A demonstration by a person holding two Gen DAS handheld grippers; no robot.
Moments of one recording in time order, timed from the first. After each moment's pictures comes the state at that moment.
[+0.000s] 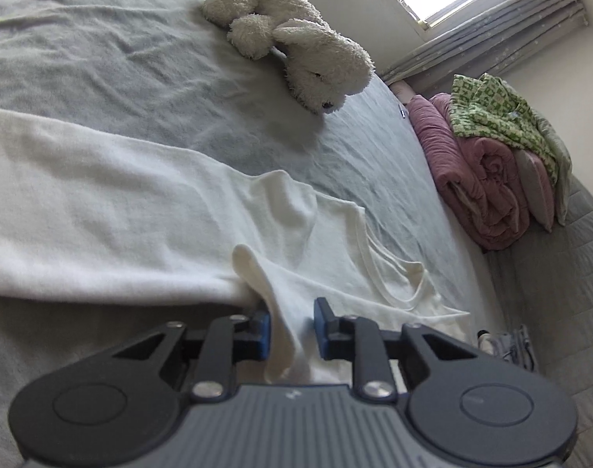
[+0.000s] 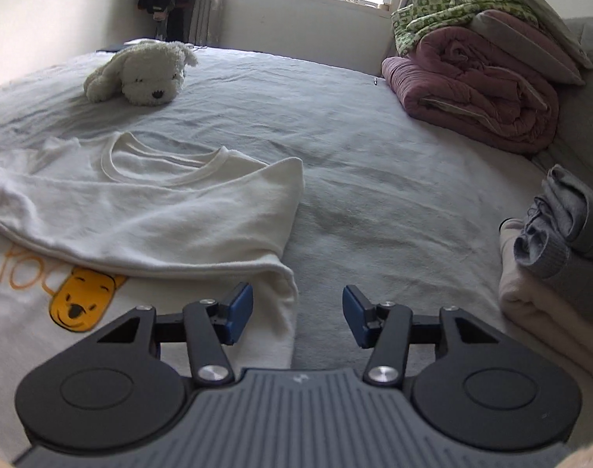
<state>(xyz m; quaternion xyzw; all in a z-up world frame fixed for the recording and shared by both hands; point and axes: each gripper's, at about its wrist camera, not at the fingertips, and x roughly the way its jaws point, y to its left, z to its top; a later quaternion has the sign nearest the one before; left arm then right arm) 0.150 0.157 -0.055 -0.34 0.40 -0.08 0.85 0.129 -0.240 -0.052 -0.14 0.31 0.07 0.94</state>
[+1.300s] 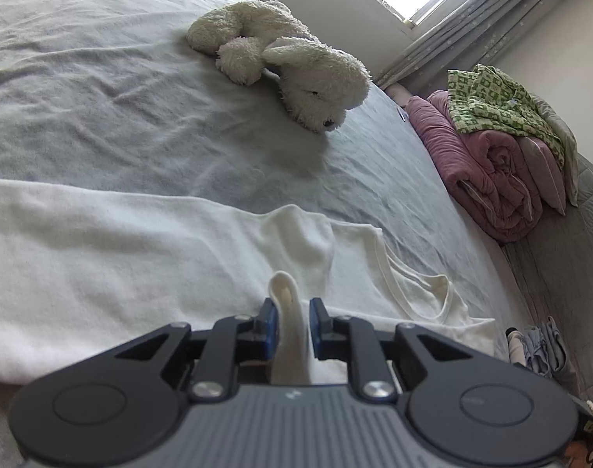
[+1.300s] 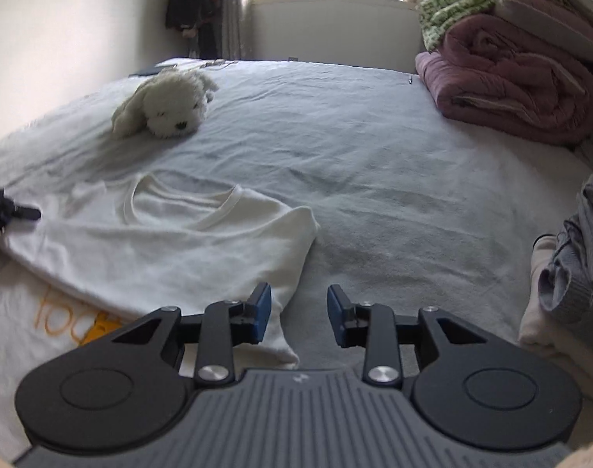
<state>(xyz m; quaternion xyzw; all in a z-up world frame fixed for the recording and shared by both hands) 0.167 0.161 -0.052 -0.29 0.38 -0.08 0.87 0.175 -0.283 -0.013 0.00 0.32 0.15 0.94</state>
